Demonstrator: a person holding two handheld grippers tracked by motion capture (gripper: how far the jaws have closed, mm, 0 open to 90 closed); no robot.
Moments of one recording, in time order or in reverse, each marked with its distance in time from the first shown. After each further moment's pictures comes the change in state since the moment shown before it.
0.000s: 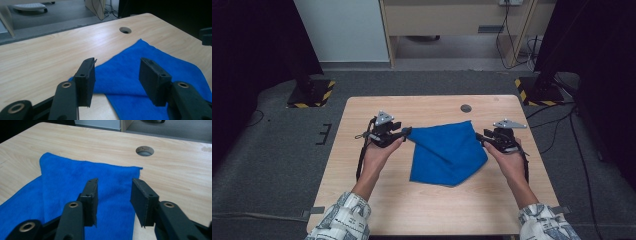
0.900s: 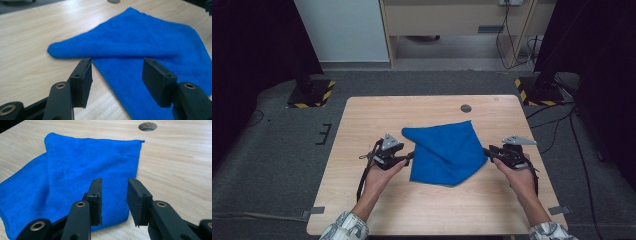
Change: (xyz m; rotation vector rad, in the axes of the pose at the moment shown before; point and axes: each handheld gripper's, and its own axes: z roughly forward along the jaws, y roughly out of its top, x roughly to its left) left arm -0.024 -0.061 -0.001 0.093 -0.034 0.079; right arm -0.011 -0.047 -0.023 0.040 0.047 0.027
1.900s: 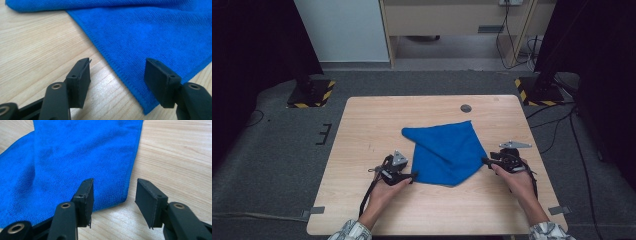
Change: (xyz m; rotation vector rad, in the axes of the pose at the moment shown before) left arm -0.020 -0.047 0.027 0.154 -0.010 0.051; right arm -0.010 -0.023 0.019 0.111 0.016 0.027
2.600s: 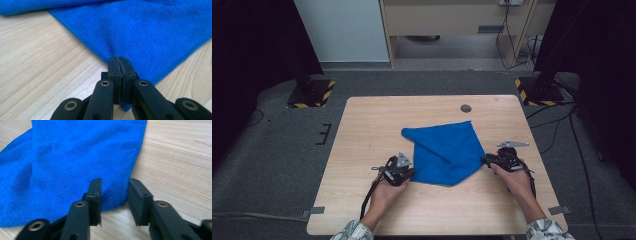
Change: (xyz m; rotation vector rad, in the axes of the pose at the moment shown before) left arm -0.008 0.007 -0.007 0.056 -0.030 0.054; right arm -0.001 0.000 0.010 0.031 0.026 0.013
